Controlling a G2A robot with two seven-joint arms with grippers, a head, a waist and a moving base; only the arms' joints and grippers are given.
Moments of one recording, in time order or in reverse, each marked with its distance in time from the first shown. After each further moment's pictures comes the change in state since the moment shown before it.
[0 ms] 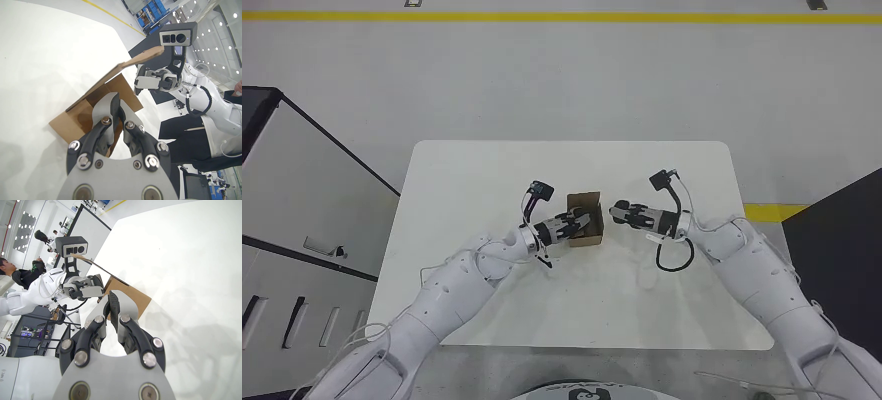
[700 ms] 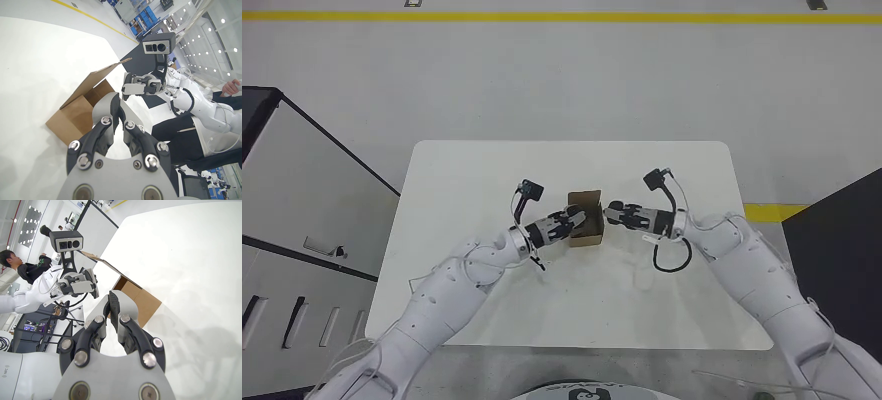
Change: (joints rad) left arm 0.105 0.034 -0.126 -0.142 0.011 -0.021 -0.032; right arm 0.017 -0.015 -0.016 -0.016 0.012 -0.016 0.034
